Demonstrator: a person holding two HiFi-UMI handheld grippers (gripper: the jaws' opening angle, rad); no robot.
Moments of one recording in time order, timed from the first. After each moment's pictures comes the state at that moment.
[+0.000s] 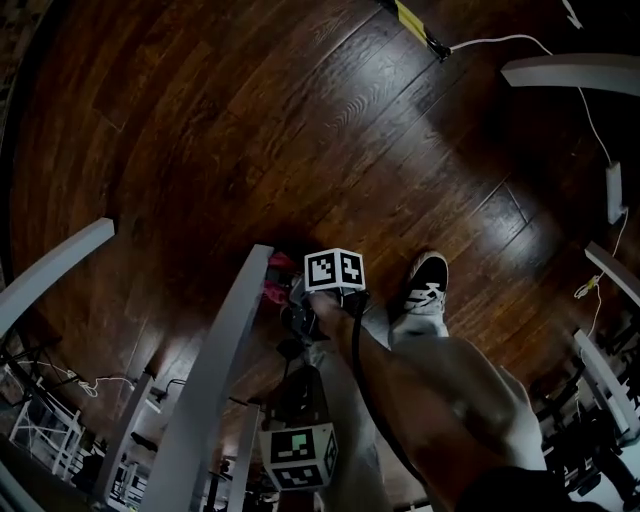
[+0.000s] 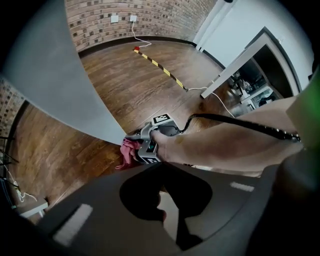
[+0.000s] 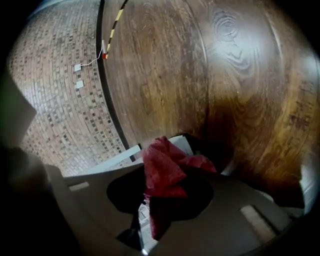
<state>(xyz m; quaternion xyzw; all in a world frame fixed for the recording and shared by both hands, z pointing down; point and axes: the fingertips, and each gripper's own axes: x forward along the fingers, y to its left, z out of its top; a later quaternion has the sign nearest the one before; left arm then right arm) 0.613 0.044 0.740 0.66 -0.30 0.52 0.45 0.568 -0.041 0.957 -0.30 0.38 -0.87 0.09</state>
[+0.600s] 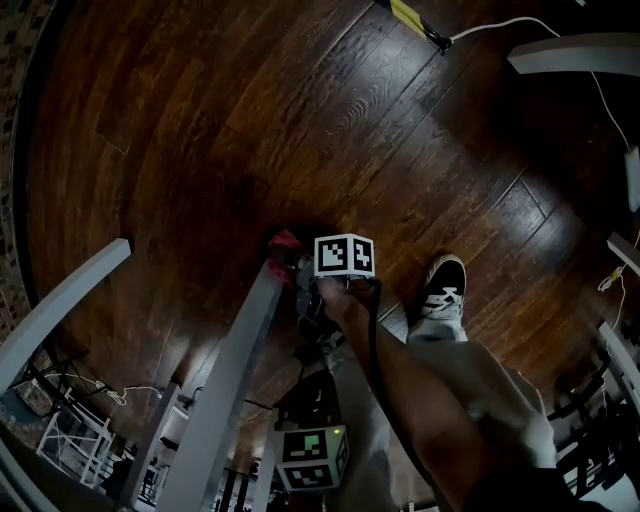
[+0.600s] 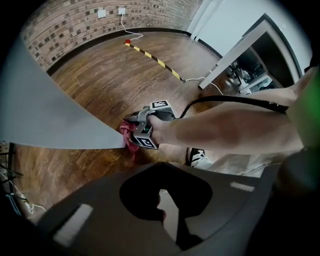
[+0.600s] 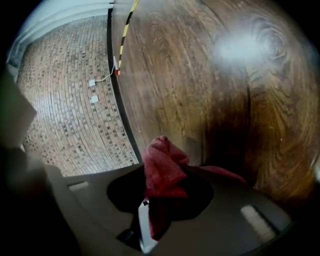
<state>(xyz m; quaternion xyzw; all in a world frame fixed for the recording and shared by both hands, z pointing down) 0.622 0.040 0.755 0.65 -0.26 0.57 0.44 0.600 -0.114 0.970 -0.33 0.41 -0.83 0.18</state>
